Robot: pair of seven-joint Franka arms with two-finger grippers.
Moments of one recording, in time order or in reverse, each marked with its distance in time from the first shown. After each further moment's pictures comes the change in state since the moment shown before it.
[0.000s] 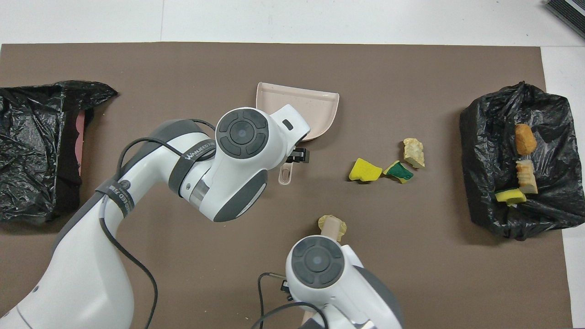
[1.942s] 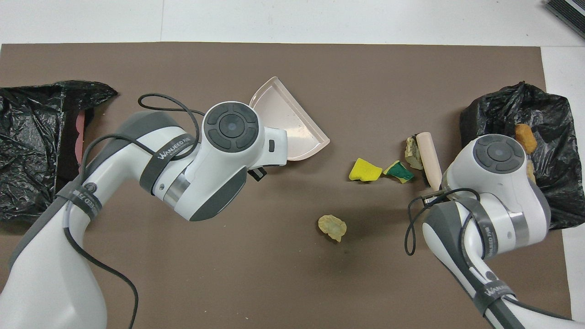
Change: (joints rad) left arm 0.117 -0.083 0.008 -0.063 0.115 -0.225 1.107; right arm -0.559 0.136 0.010 -0.030 -0.442 0.259 -0.993
